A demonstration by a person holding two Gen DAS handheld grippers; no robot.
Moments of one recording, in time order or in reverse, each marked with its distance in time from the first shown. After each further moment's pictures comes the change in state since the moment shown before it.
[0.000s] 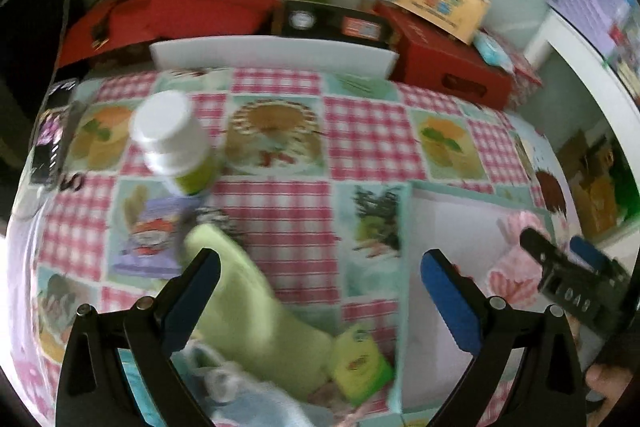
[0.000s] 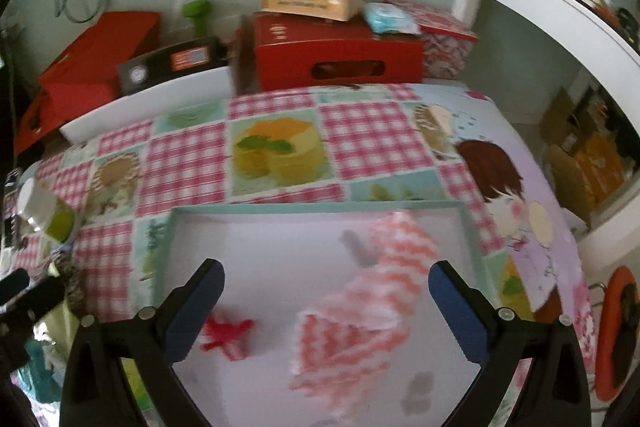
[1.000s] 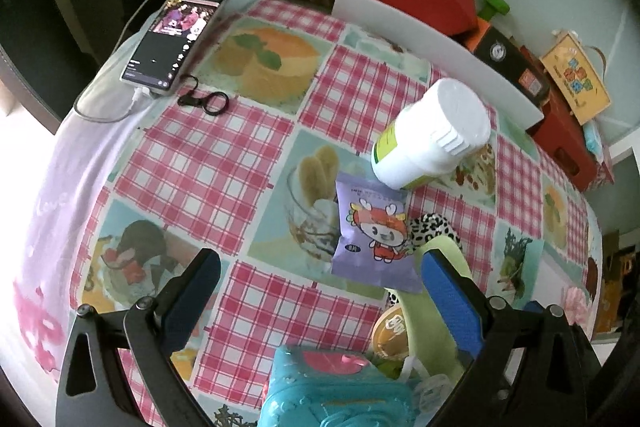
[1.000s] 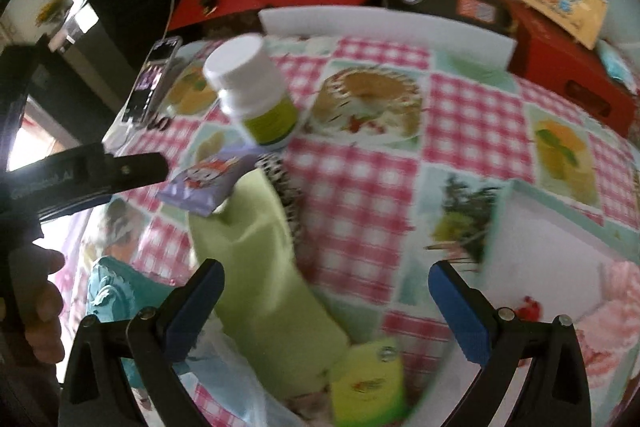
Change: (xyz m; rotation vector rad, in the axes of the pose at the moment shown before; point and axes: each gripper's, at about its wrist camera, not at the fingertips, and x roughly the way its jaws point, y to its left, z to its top) left arm 0.009 0.155 -0.007 -0.342 0.088 0.121; right arm 0.015 0.203 -0.037 -0.393 0.142 0.431
